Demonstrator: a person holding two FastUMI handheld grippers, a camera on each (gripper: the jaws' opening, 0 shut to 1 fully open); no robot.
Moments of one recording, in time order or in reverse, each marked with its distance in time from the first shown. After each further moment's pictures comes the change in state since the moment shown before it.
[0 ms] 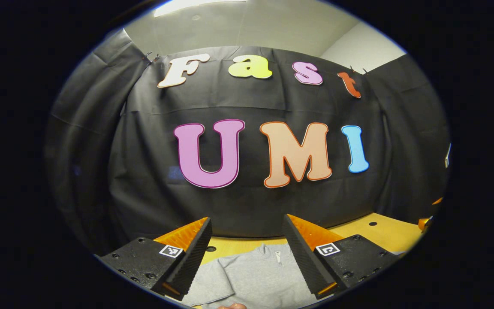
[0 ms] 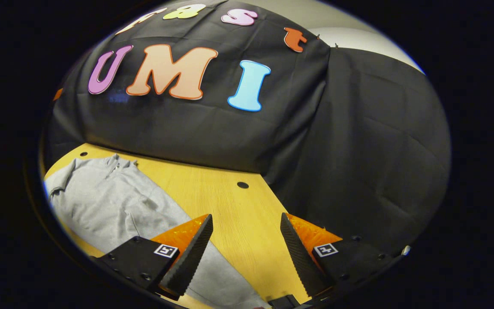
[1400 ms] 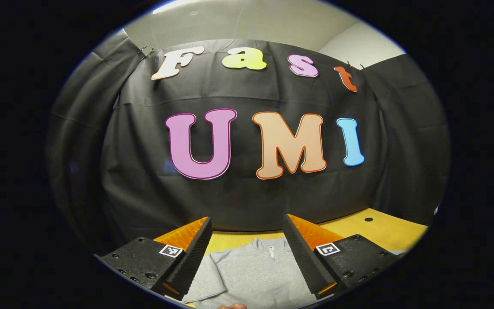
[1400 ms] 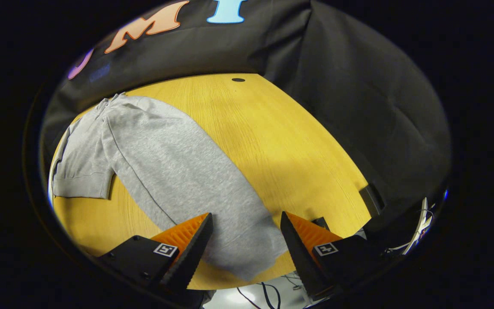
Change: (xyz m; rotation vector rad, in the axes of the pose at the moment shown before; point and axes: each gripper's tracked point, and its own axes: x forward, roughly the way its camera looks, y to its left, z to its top) left arm 0.008 -0.018 -0.021 -0.003 0.049 -0.031; right arm -0.031 0.008 -0.219 0.133 0.573 0.061
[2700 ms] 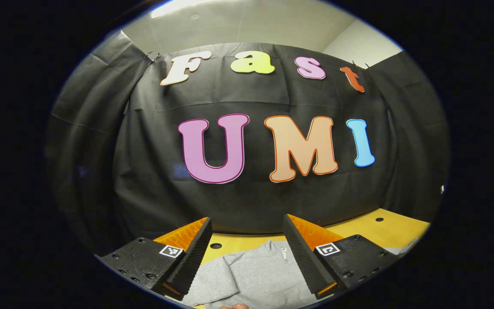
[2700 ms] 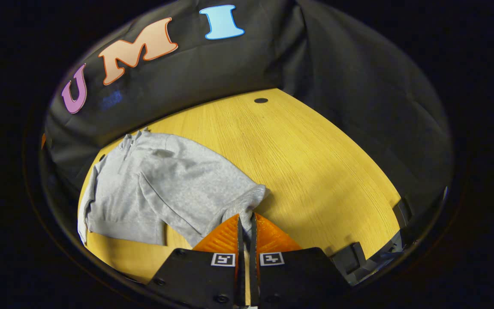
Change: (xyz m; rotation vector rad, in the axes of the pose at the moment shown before) left arm -0.011 0.031 0.008 0.023 -0.022 0.082; right arm -0.014 0.073 0.102 0.151 -0.111 0.233
